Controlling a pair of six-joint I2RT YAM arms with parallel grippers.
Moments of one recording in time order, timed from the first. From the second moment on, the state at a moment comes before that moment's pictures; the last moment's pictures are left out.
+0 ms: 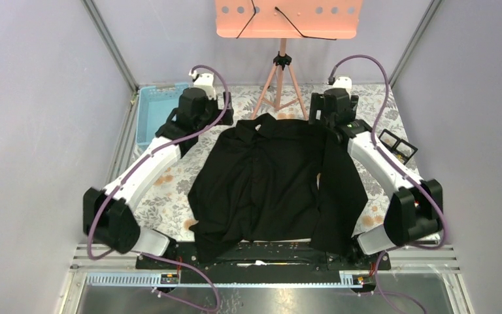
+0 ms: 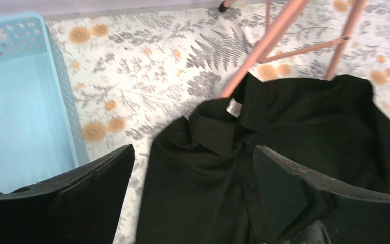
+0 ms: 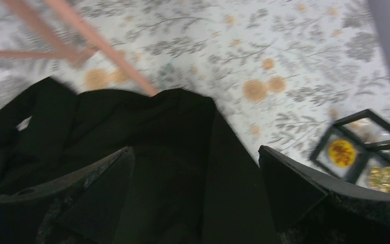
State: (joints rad) left arm -0.42 1.49 1.29 -0.22 -0.14 -0.17; right arm 0.33 1.53 1.22 -0.25 0.47 0.18
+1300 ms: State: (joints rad) left arm -0.93 1.35 0.52 0.08 -0.19 -0.79; right arm 0.40 1.16 0.74 -0.65 0.08 0.54
